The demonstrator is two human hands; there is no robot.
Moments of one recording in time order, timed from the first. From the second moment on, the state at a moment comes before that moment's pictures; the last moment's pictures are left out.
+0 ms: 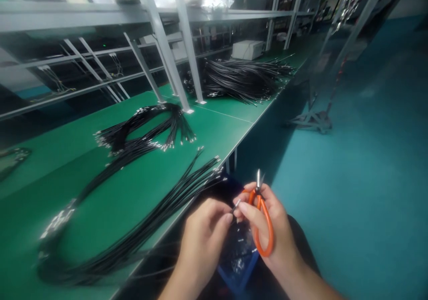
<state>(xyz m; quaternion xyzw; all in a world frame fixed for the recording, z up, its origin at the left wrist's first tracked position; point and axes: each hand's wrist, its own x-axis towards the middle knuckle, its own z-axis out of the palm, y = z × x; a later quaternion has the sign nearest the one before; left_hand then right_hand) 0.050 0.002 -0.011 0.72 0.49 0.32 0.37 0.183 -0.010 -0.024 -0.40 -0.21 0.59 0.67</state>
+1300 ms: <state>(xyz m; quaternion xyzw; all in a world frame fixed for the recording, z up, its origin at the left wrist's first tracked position) 0.049 0.010 -0.017 0.48 0.39 0.46 0.63 0.160 -0.009 -0.035 -0.31 -0.13 0.68 0.65</state>
